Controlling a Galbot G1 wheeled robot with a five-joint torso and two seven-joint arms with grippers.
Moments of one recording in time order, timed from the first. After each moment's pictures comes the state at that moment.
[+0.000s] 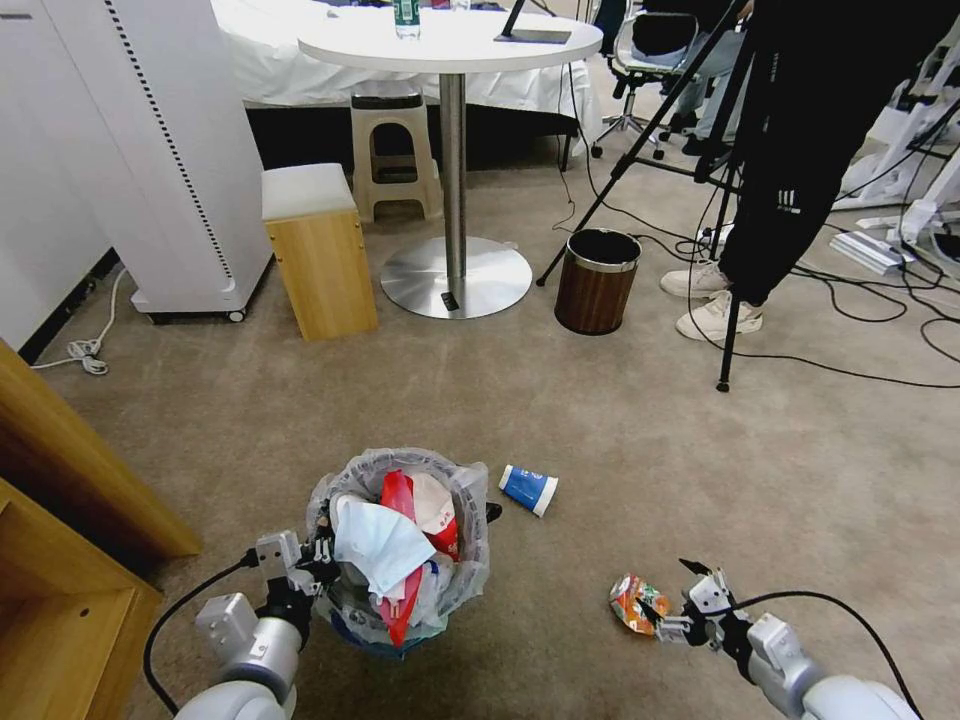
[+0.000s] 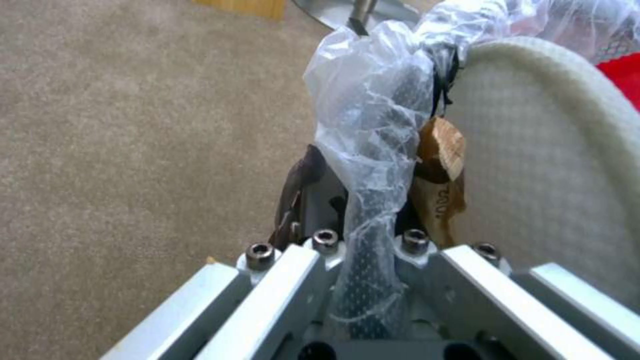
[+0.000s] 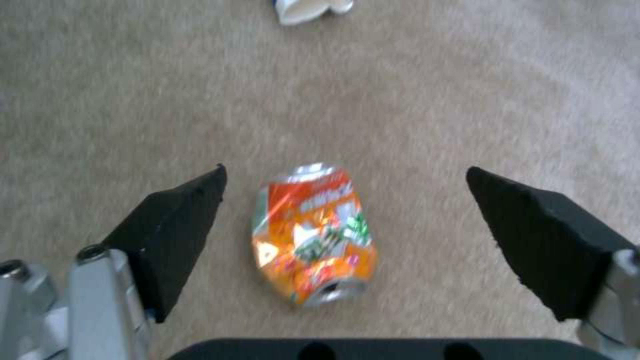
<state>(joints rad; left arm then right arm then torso) 1.68 -1.47 -0.60 -2.15 -0.44 0.31 -0.04 -1.70 0.89 0.51 1.83 0.14 -0.13 -0.21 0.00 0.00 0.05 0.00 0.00</state>
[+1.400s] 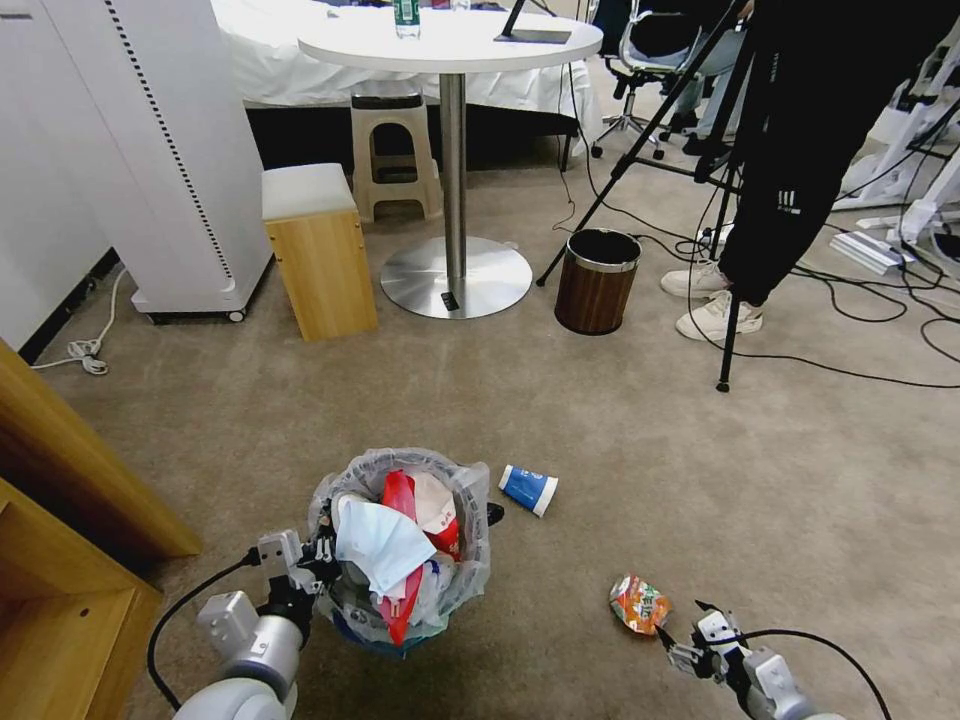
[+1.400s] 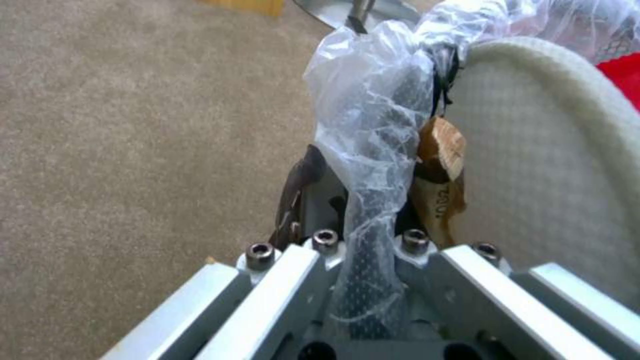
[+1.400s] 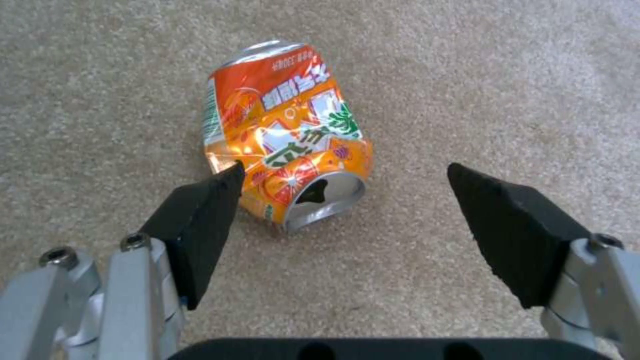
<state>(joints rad) 1.67 -1.45 -0.60 -2.14 -0.46 0.30 -0.04 -1.63 0.98 0.47 1.63 0.15 -0.11 -0.15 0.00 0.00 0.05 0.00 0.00</state>
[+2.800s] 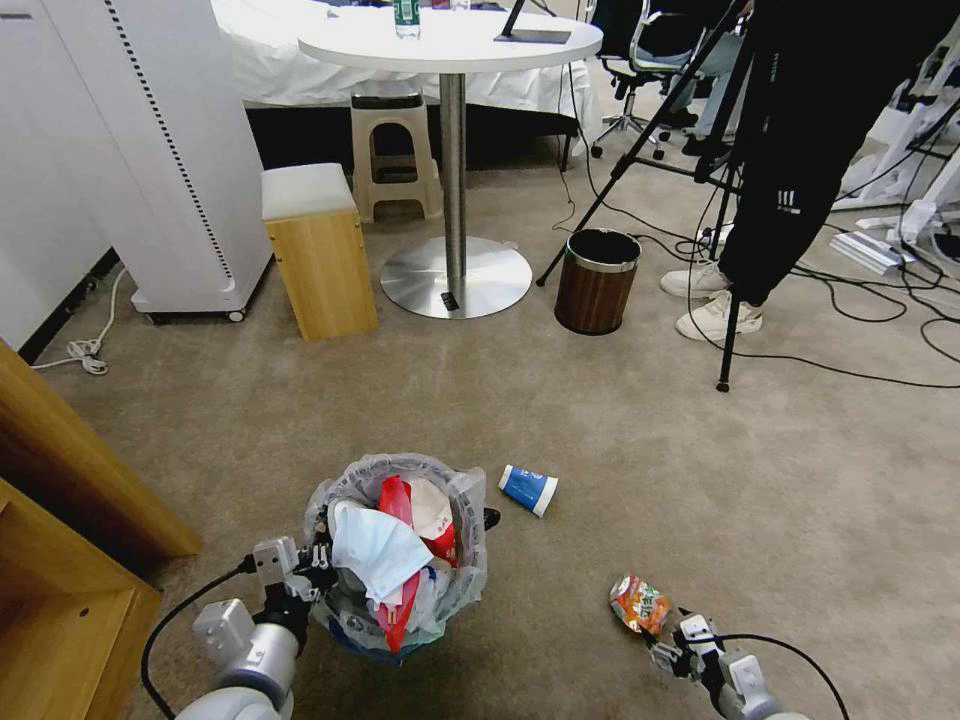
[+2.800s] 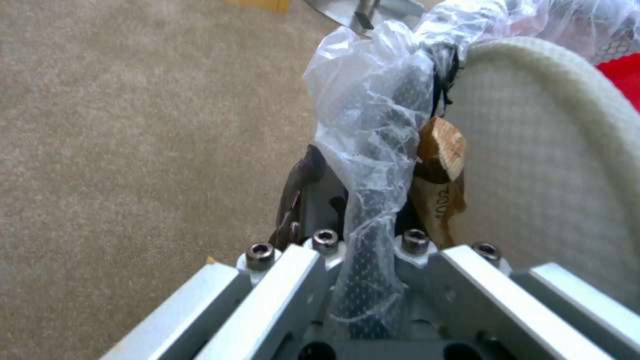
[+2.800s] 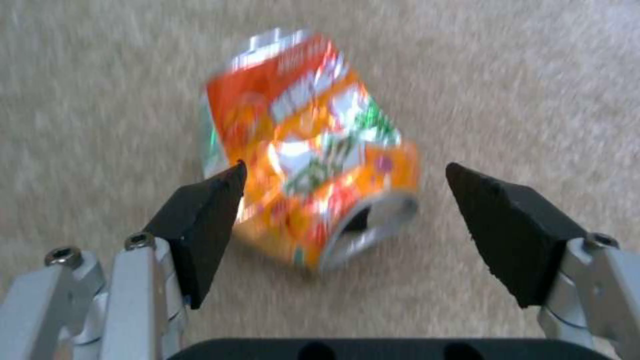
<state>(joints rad) 1.70 -1.46 -0.61 -2.15 -0.45 0.30 -0.04 -1.52 1.09 0.44 1.50 0.19 -0.09 -0.13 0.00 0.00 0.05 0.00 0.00</state>
